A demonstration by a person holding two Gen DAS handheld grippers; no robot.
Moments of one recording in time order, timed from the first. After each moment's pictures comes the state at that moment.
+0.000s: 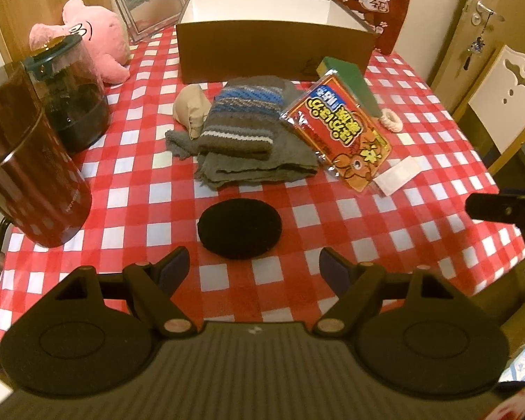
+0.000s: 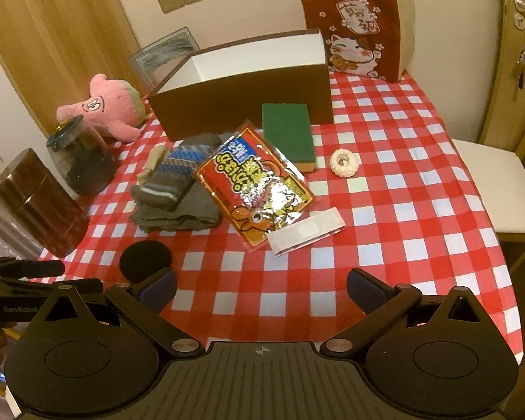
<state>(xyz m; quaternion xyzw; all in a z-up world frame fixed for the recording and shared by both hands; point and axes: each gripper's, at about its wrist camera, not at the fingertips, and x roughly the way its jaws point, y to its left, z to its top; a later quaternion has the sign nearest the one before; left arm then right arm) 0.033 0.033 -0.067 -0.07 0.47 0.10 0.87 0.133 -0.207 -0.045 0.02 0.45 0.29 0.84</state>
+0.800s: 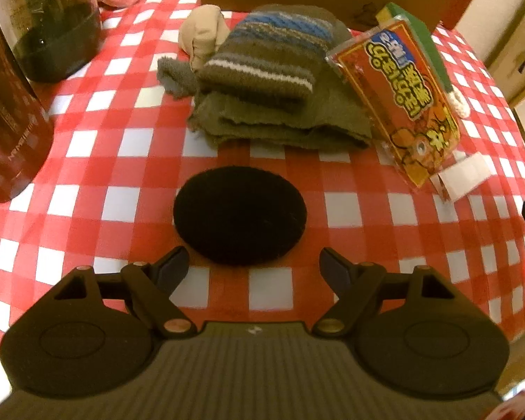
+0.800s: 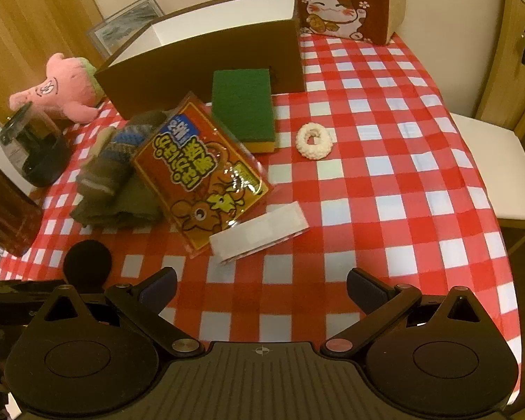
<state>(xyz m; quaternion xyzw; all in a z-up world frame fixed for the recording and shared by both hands) 0.095 0.045 -0.146 -0.13 0.53 0.16 0.82 0.206 -0.211 -0.093 0.00 0.50 0.27 0.82</state>
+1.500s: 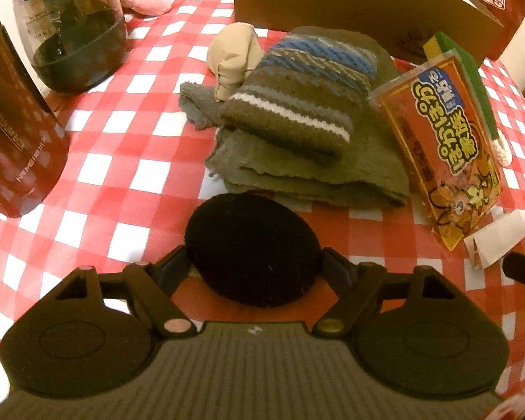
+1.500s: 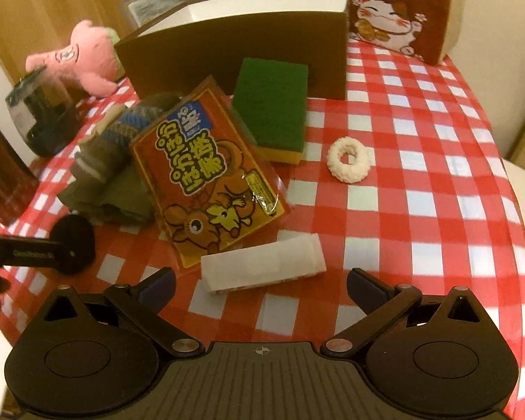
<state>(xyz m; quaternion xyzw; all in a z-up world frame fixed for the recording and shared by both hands) 0.130 0.055 -0.149 -0.14 0.51 0.23 0.82 0.236 -0.184 -0.131 -0.06 0.47 0.33 0.81</state>
